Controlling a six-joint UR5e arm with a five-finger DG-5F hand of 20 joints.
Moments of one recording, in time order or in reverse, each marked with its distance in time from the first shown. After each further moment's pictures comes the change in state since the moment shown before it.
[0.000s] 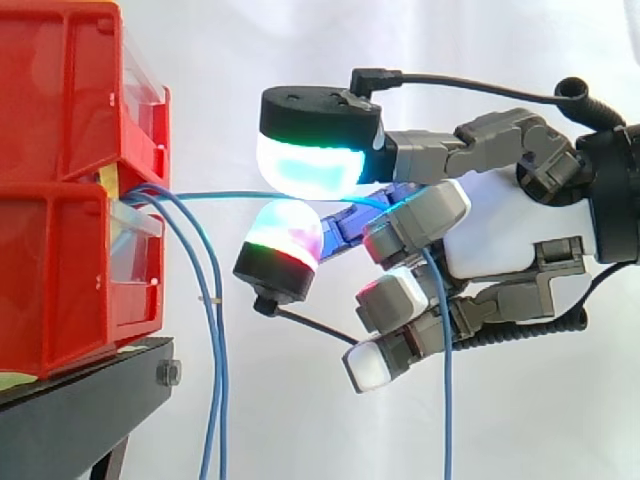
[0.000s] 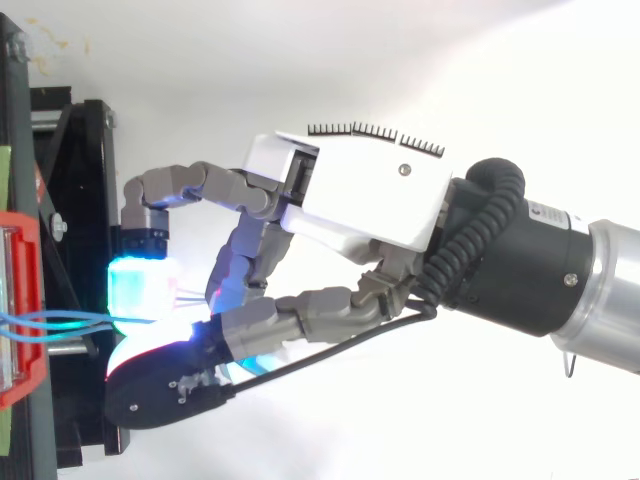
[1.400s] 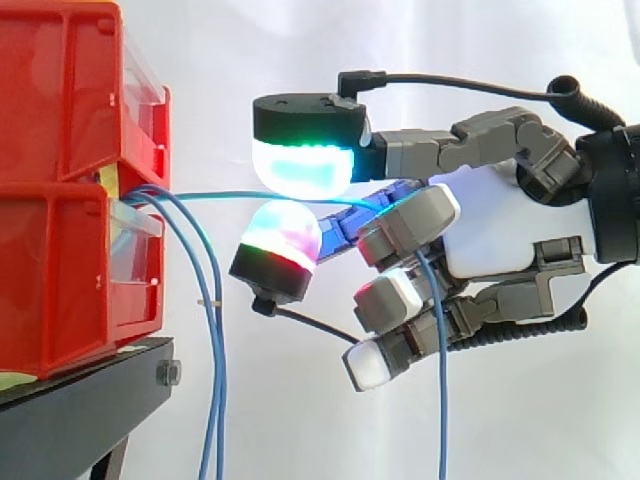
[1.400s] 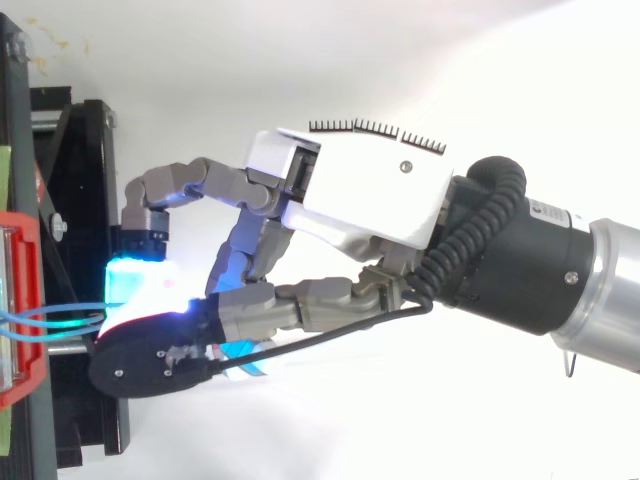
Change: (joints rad) arm 0.000 0.000 0.000 0.000 0.006 0.003
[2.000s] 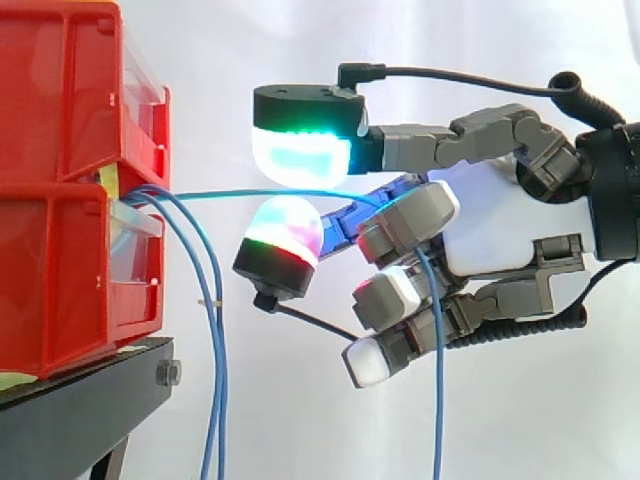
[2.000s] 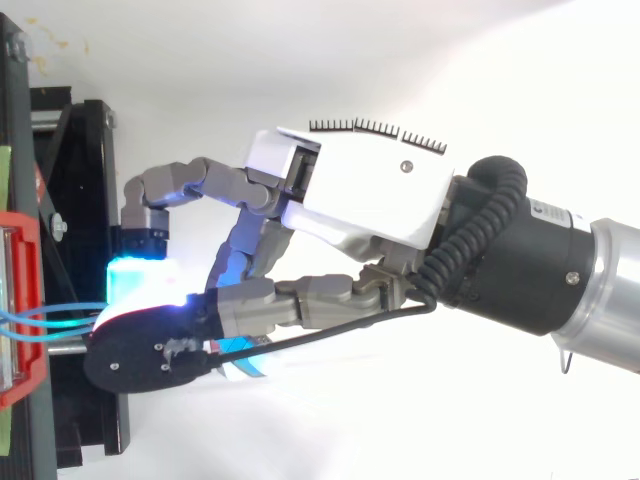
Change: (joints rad) arm 0.000 0.001 0.001 0.000 0.000 0.000
